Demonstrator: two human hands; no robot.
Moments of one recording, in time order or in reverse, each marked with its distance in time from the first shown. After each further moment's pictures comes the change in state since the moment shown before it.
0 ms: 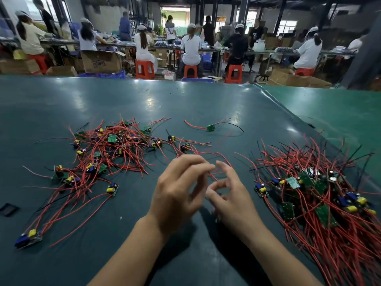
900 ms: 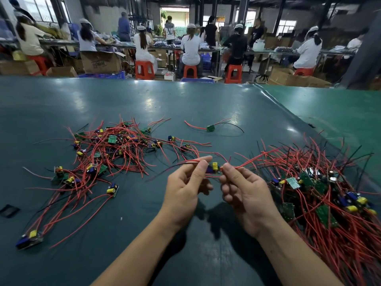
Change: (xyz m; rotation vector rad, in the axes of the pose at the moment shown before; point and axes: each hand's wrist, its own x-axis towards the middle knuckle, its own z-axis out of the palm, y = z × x) left_hand 0.000 0.009 0.024 -0.909 0.021 -0.940; right_hand 0.004 -0.024 -0.015 0.862 0.072 0.269
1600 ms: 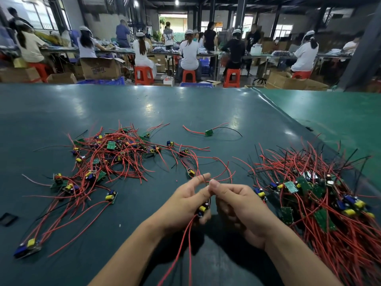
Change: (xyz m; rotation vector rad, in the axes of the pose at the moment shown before) left_hand -0.004 0.010 -0.011 0.154 -0.339 -0.378; right_hand -0.008 -0.005 -0.008 -0.480 -0.249 0.180
